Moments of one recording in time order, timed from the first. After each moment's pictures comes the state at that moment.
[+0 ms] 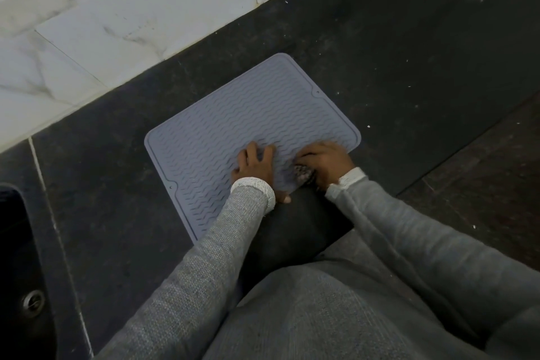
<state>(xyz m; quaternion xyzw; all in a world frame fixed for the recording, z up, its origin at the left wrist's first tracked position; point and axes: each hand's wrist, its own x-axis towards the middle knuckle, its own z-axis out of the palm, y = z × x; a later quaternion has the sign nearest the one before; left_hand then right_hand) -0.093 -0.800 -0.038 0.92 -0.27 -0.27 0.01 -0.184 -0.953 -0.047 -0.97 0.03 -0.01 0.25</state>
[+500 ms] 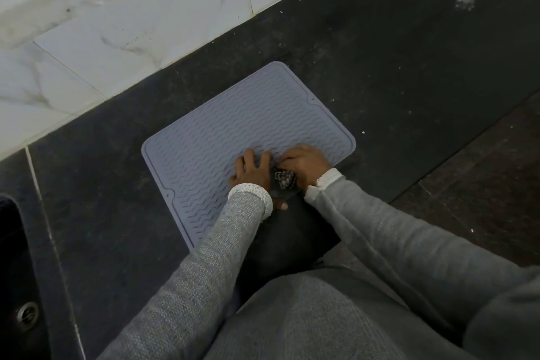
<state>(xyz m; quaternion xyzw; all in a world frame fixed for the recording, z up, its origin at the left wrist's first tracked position) -0.091 -0.802 -0.041 0.92 -0.27 -0.28 0.00 -0.149 -0.938 -0.052 -0.98 0.01 0.11 0.19</state>
